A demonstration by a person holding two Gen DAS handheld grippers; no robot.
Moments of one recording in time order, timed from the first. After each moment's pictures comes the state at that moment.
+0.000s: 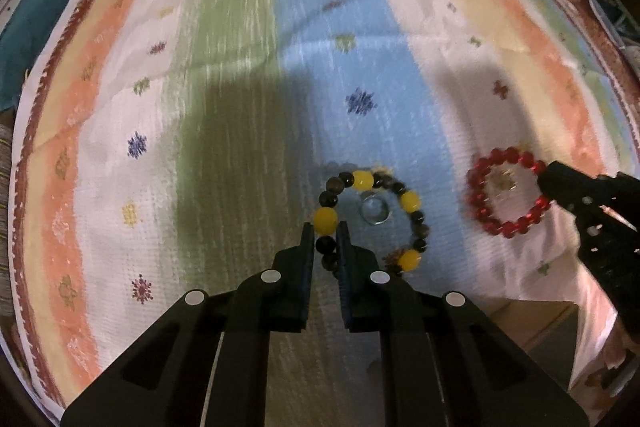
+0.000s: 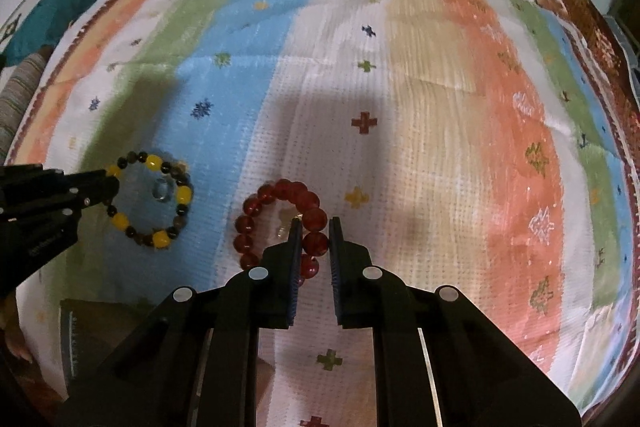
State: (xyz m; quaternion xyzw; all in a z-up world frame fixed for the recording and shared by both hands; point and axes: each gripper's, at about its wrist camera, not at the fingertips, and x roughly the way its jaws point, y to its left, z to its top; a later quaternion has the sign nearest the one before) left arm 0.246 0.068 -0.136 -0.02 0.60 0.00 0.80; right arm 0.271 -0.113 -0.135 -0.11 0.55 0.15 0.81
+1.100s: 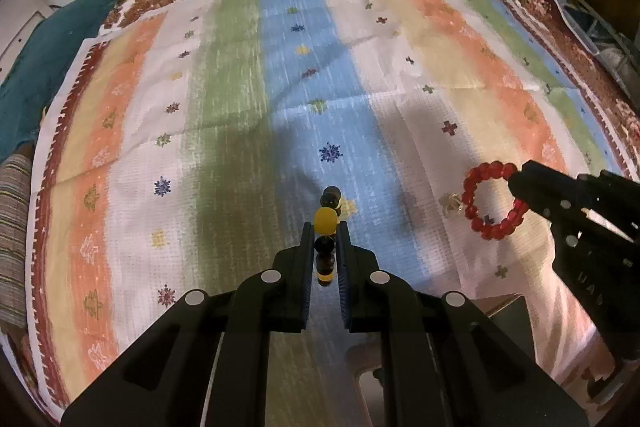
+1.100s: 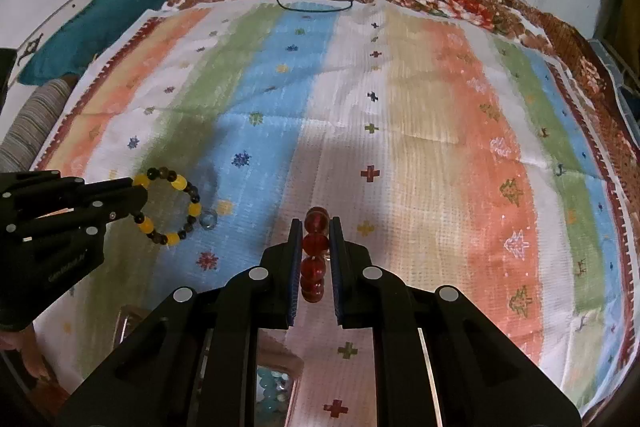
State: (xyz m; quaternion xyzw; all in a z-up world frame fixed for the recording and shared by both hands) left arm 0.220 0.045 -0.073 0.00 0.53 -0.01 0.85; right arm 0.242 -0.111 -0.079 -0.10 0.48 0.17 0.86
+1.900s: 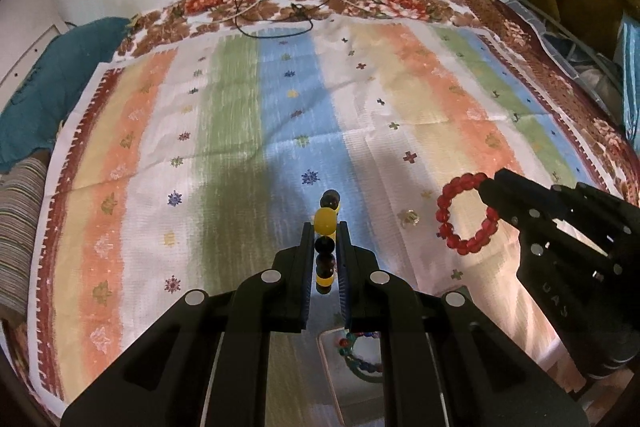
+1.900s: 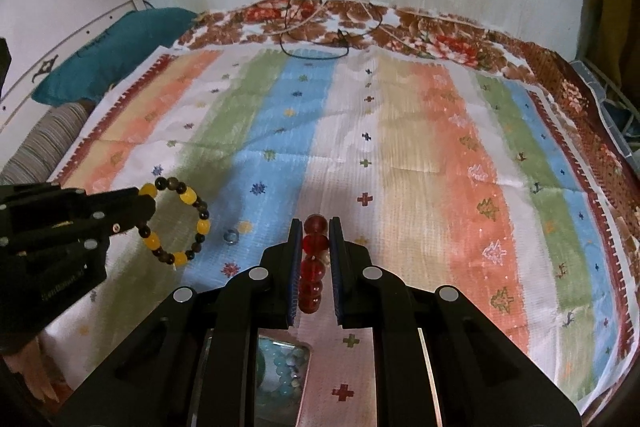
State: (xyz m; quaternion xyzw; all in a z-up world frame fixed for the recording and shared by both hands) left arm 0.172 0.025 -0.023 -0.01 0.47 -0.01 0.88; right arm 0.199 -0.122 -0.037 -0.08 0.41 0.17 0.89
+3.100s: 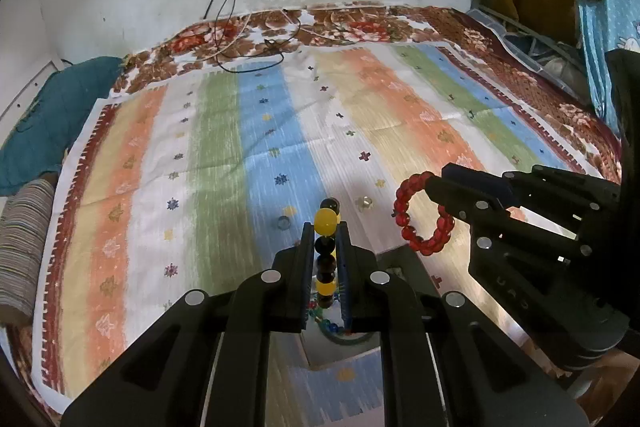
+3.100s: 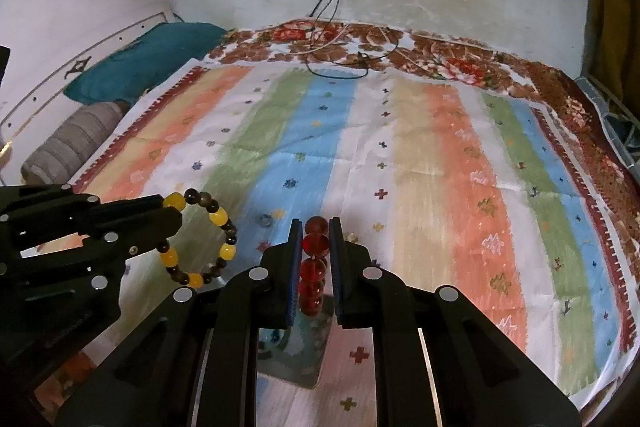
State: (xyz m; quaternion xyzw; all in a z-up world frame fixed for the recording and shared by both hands) left arm 0.096 -0.006 0.005 0.02 0.41 -0.04 0.91; right arm 0.136 -0.135 -0.016 -0.08 0.37 0.21 0.90
